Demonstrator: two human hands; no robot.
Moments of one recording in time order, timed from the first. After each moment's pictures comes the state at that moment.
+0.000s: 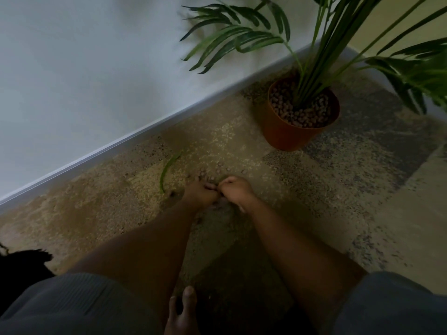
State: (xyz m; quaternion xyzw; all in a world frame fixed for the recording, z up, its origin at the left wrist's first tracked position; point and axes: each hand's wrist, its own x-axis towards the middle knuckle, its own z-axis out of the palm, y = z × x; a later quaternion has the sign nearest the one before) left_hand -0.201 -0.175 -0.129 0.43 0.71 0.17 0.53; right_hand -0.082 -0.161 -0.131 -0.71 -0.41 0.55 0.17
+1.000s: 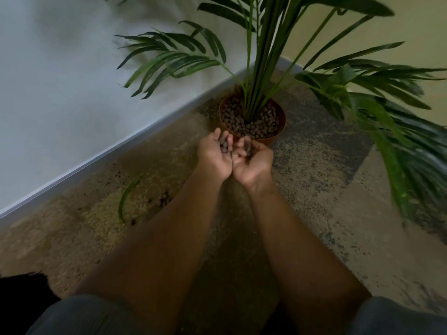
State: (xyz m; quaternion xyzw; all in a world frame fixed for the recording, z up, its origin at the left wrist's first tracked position) left_hand -0.056 -0.083 -0.025 -0.03 0.39 0.53 0.75; right_hand 0.016 -0.117 -0.021 -0.29 0.16 0.66 0.68
